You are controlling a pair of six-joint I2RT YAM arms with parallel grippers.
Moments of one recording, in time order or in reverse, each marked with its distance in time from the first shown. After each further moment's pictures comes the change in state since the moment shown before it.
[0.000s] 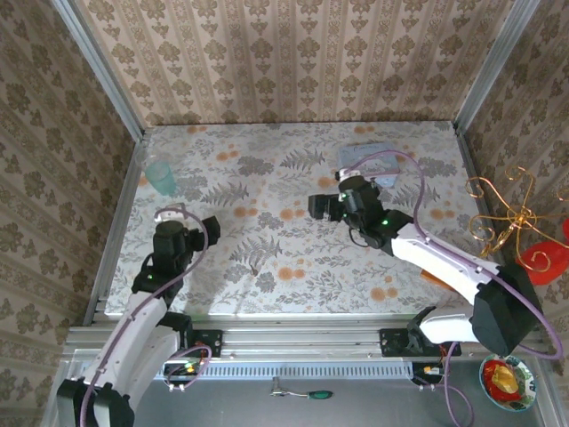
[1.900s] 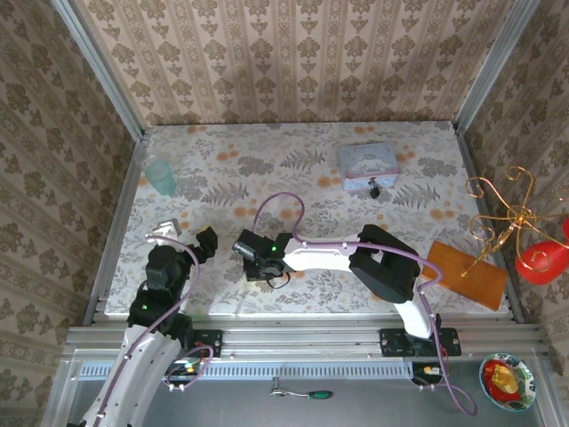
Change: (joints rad) left arm -0.024 -0.328 -0.113 -0.055 -0.012 -0.048; right arm 0.452 0.727 0.470 -0.225 -0.172 0.499
